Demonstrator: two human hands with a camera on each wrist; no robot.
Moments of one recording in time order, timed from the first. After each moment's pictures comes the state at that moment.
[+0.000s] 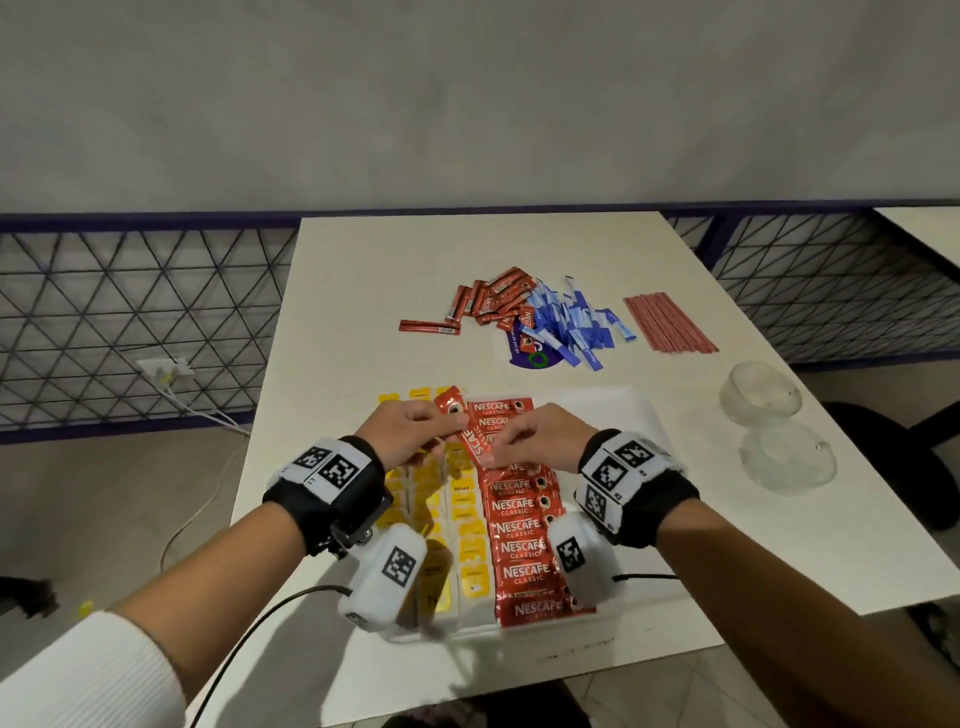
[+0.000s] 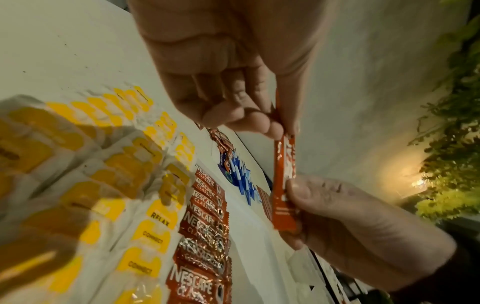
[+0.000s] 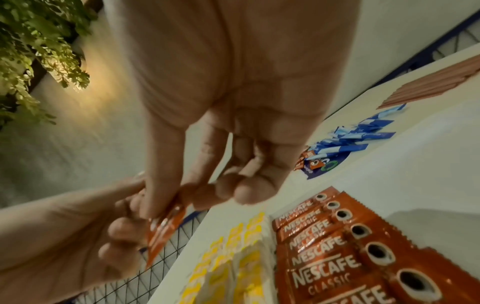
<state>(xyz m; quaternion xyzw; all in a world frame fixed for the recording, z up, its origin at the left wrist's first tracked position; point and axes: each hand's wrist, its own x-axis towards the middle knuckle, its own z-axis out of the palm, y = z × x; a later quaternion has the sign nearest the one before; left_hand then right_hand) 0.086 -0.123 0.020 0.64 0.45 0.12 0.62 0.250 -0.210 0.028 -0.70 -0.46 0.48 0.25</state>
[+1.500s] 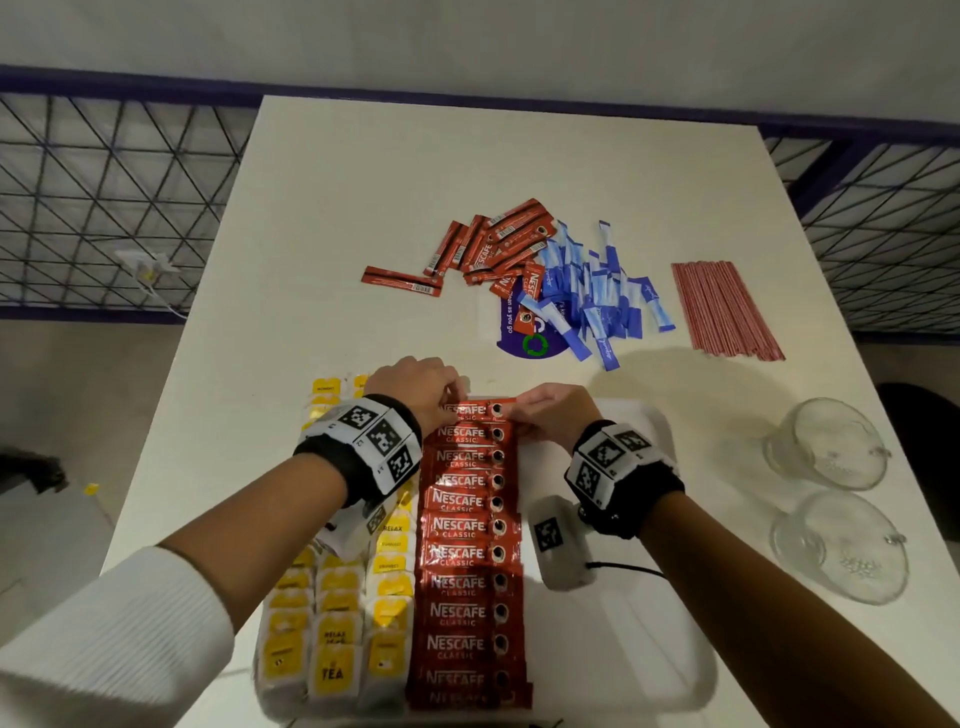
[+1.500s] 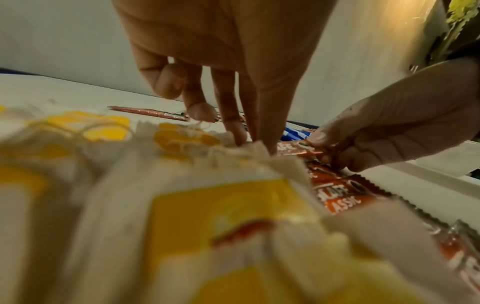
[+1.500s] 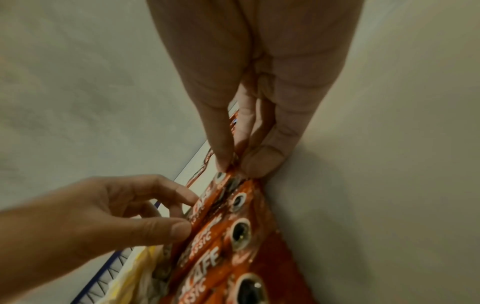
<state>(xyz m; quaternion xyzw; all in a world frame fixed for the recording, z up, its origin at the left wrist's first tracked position) 0.197 -0.058 -0.029 0.85 0.43 -0.16 0.24 0.353 -0.136 -0.065 -0.74 -0.25 0.54 0.32</state>
